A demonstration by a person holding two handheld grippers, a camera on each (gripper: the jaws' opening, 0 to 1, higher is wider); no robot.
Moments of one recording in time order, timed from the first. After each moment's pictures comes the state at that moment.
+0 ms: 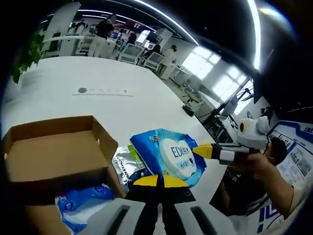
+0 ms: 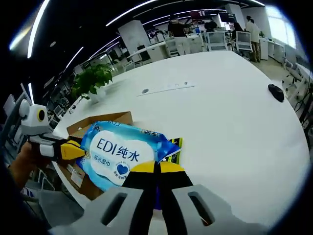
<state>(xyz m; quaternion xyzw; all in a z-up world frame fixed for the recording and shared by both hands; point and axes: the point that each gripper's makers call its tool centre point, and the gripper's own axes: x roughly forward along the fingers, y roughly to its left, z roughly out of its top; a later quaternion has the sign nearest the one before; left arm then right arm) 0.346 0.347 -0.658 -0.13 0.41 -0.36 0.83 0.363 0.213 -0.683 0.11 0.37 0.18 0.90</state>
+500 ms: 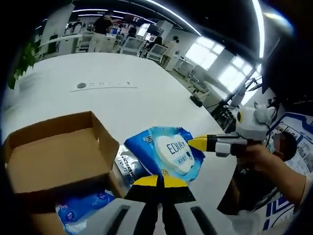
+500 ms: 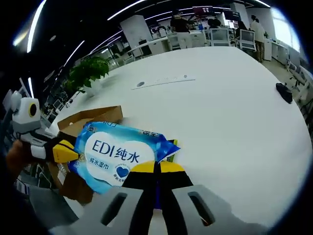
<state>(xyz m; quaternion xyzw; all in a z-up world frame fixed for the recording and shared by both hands) 0.359 0.342 -0.689 -0.09 0.44 -0.34 0.83 0.396 0.218 -0.725 0.10 0.39 0.20 0.90</state>
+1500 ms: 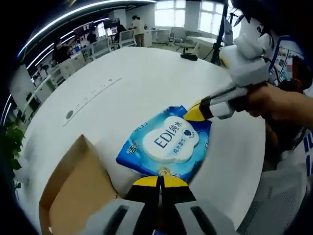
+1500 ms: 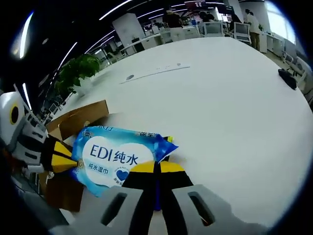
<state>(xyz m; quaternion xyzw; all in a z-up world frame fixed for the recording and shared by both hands) 0.369 0.339 -0.733 0.21 0.43 -0.37 0.79 0.410 0.217 -0.767 0.12 0.40 0.17 0.89</state>
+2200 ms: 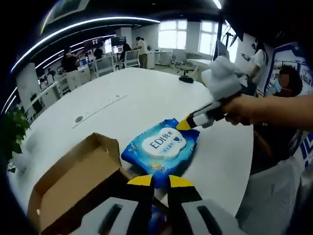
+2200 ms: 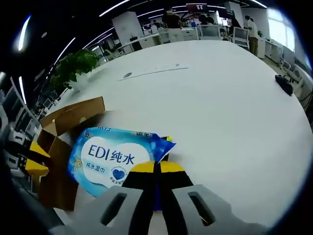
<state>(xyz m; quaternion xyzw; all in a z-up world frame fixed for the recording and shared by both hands) 0.331 0.372 -0.692 0.11 0.35 -0.38 0.85 0.409 0.217 -0.769 0.09 0.41 0.14 0.90</state>
